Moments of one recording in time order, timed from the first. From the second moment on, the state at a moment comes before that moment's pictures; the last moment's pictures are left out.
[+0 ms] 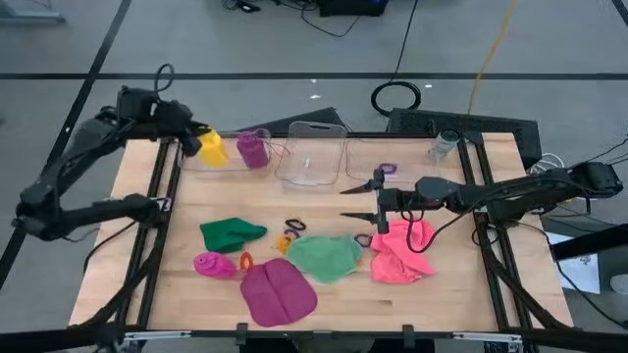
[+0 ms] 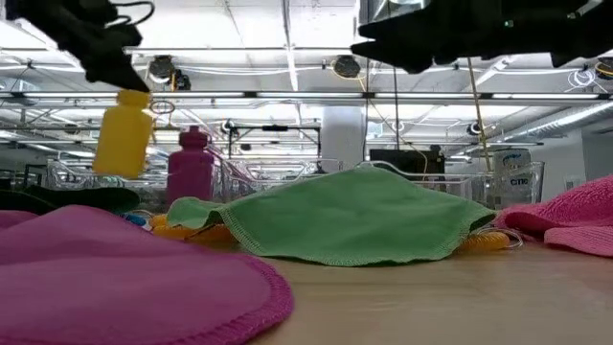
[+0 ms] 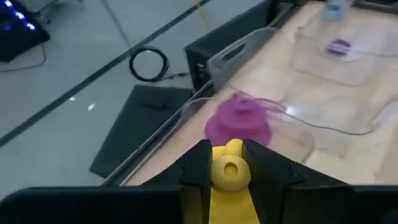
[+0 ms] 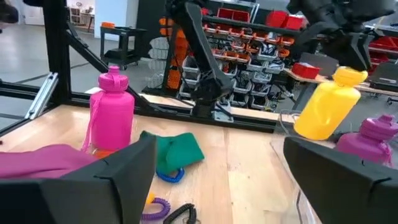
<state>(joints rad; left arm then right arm) 1.11 0.97 1.09 -0.80 0.39 0.39 0.05 1.25 0.67 0.64 0.01 -0.18</state>
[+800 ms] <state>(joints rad) 1.20 0.97 0.77 -0.34 0.28 0.24 0.05 1.25 0.67 0.66 0.05 -0.18</state>
